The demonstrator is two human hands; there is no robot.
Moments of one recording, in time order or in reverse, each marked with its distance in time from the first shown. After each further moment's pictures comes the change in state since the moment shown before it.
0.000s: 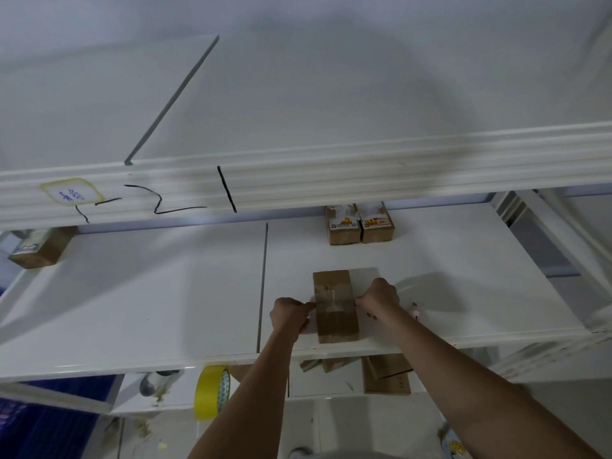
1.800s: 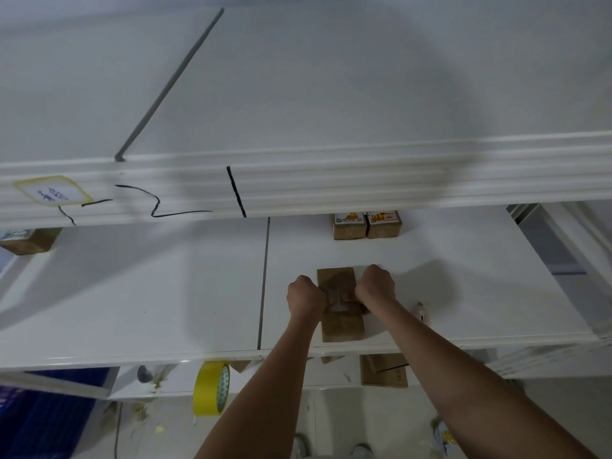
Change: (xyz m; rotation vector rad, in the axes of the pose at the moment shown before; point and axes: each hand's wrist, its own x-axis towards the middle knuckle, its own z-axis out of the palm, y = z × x) left_hand 0.015 0.022 0.025 0.451 0.093 0.221; right_hand 0.013 -0.027 0.016 -0.101 0.131 -0.018
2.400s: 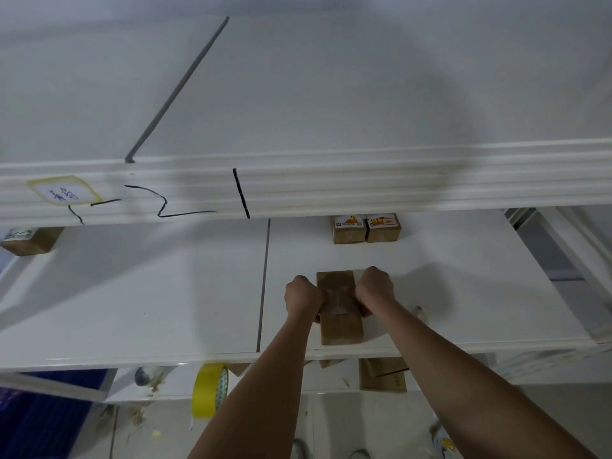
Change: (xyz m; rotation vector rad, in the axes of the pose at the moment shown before) left_hand 0.003 0.005 -0.008 -0.060 -0.107 -0.052; right_hand -0.001 -0.006 -0.009 0.015 -0.037 0.007
